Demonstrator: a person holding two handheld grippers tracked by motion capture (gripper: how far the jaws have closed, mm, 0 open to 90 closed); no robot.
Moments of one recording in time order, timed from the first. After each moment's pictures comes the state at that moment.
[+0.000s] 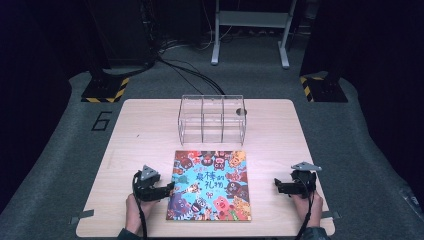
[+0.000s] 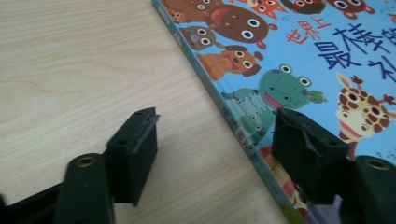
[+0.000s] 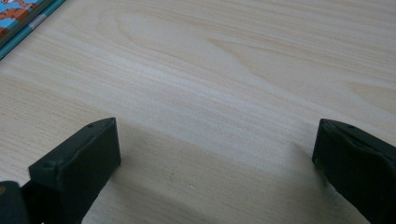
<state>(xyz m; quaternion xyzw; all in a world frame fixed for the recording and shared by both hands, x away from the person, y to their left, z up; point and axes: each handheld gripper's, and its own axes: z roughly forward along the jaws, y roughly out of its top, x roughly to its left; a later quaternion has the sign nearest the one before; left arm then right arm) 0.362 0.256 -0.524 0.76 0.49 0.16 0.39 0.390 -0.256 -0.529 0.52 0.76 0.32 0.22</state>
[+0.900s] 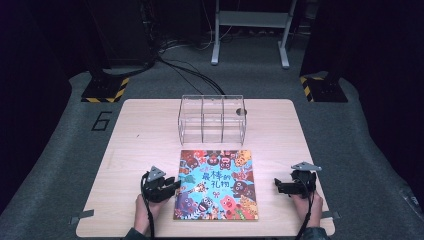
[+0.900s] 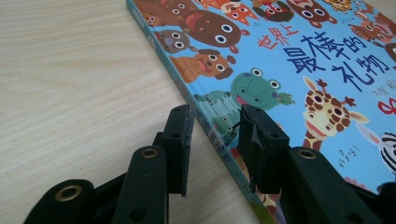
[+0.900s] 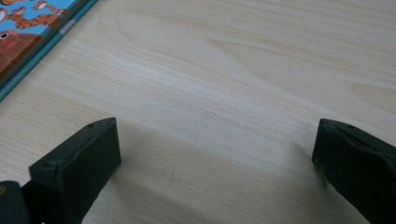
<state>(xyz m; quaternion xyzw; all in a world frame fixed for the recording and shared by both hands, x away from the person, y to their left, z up) 0.361 0.230 -0.526 0.76 0.48 0.14 0.42 0.390 -0.256 -0.529 0.52 0.76 0.32 0.22</state>
